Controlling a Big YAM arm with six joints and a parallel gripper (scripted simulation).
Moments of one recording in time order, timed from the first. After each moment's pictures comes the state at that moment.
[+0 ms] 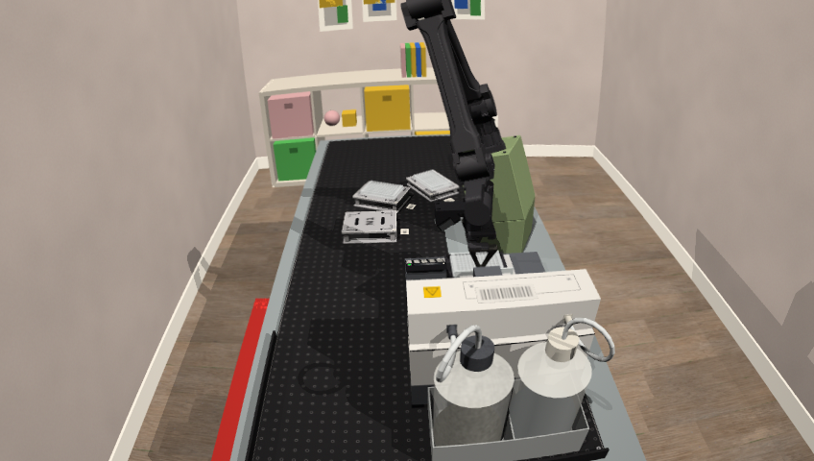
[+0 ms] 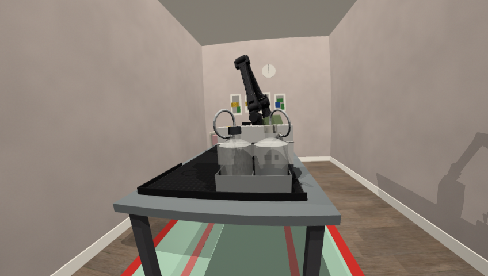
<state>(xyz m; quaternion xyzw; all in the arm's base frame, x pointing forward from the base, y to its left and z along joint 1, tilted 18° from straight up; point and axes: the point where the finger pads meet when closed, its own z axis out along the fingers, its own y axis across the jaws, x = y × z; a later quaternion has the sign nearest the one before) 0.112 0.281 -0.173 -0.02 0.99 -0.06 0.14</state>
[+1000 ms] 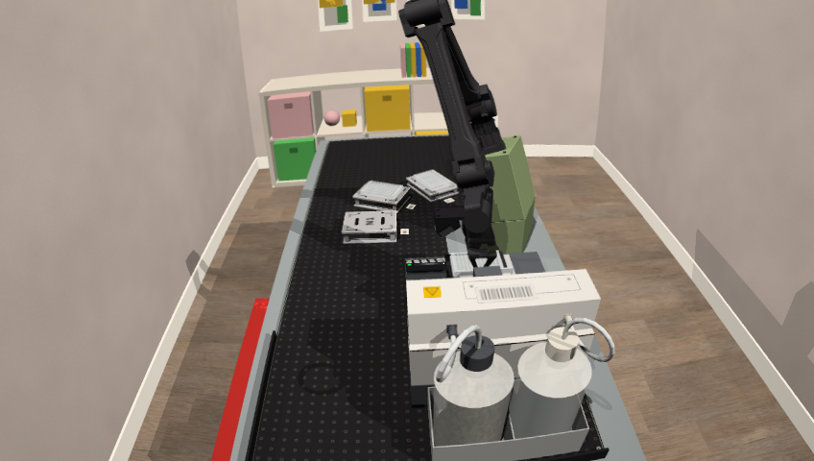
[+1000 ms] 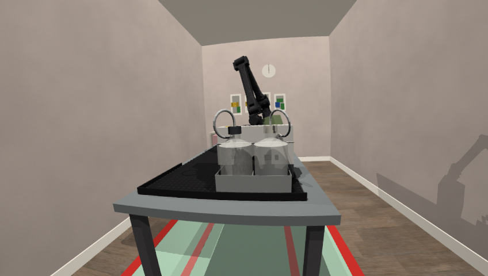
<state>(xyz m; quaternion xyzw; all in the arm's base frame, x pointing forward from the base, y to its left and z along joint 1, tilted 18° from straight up) 0.116 0.276 -0.191 -0.02 0.99 -0.07 0.14</state>
